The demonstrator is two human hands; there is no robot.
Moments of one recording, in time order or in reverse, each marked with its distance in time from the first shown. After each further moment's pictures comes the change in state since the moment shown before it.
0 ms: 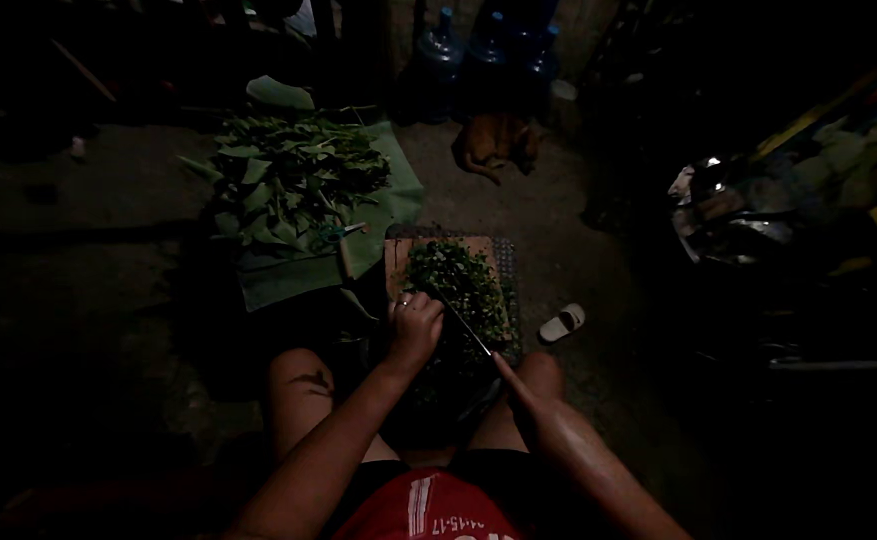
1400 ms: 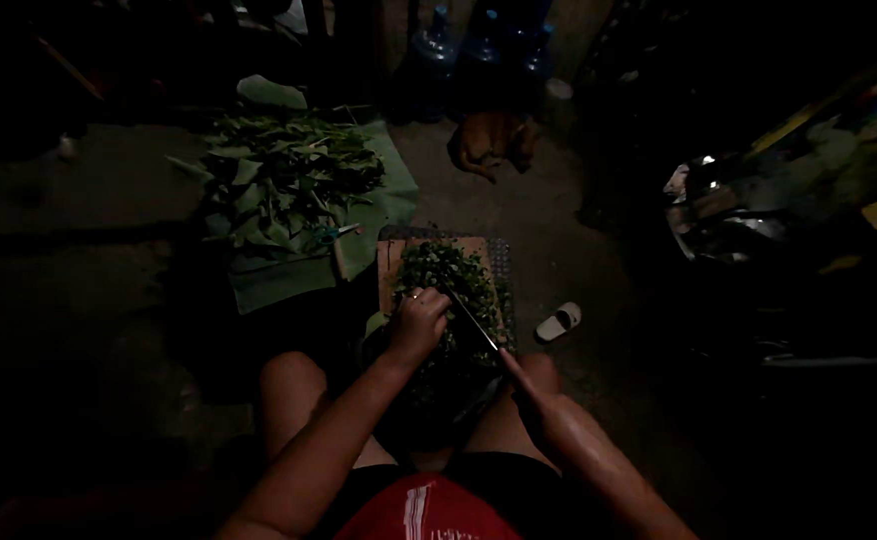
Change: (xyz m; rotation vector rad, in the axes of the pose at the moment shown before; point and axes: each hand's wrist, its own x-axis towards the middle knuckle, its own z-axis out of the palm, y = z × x) left_hand 0.019 0.000 0.009 -0.104 -0.093 0.096; right_hand 0.006 0.015 -0.002 0.028 0.050 0.017
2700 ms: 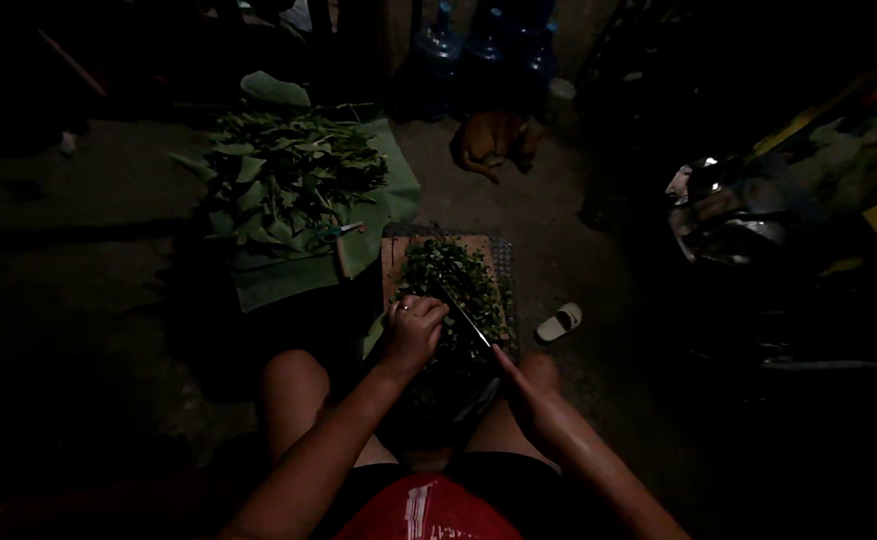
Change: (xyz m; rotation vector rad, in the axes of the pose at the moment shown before) left_hand -0.025 -0.010 0.005 0.063 0.109 0.034; right_hand 0.015 0.004 0.011 0.106 -0.021 -0.078
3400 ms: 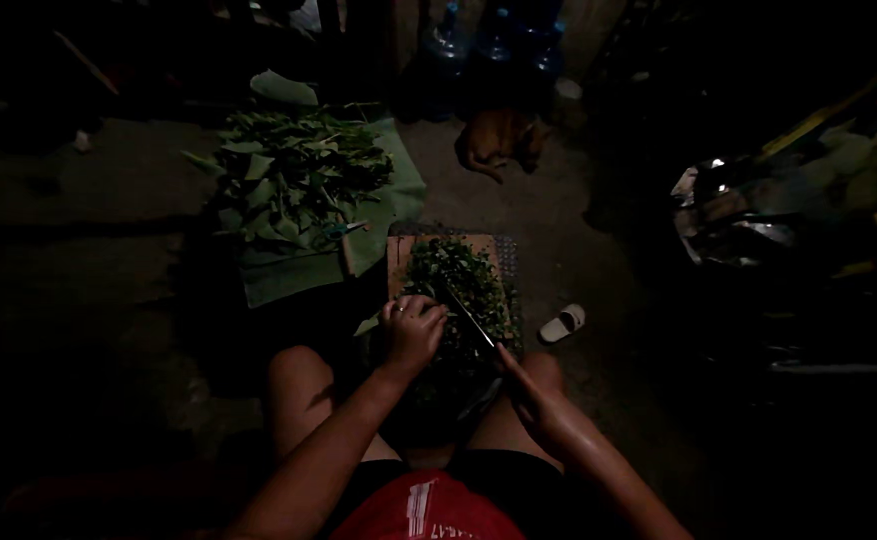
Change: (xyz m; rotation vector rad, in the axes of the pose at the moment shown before) left_hand -0.011 0.002 -0.004 0.053 0.055 -0.059; right_hand -0.005 0.002 -0.002 0.072 -0.011 -0.021
